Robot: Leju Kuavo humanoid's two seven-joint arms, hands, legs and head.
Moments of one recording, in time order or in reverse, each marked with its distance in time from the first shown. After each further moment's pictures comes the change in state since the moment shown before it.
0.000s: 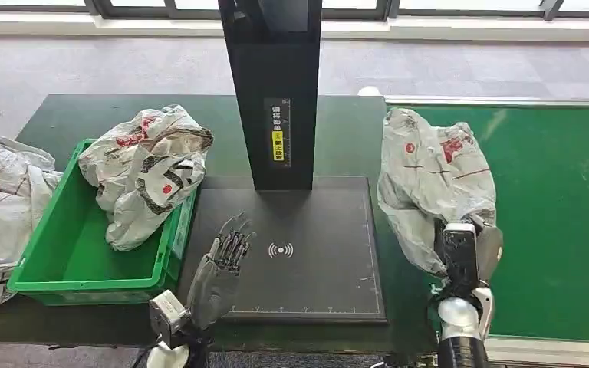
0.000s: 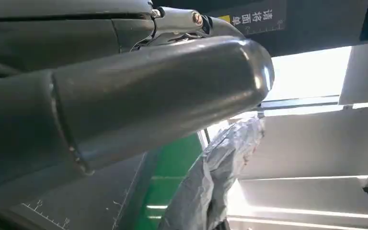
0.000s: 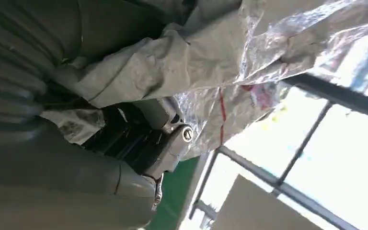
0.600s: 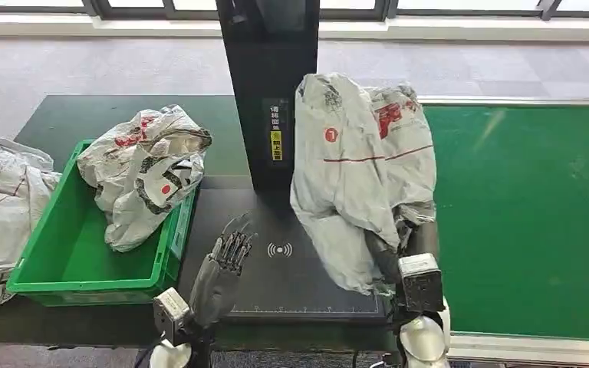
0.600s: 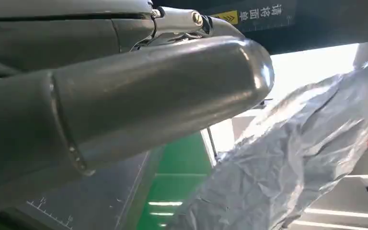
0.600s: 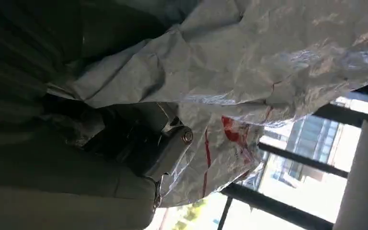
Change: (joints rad) left arm -0.026 0.000 0.003 0.046 0.004 -0.017 -0.009; right arm 0.148 0.073 0.351 -0.296 -0.136 0.261 -0.013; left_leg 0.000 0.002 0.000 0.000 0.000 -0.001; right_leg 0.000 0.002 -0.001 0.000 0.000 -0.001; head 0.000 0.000
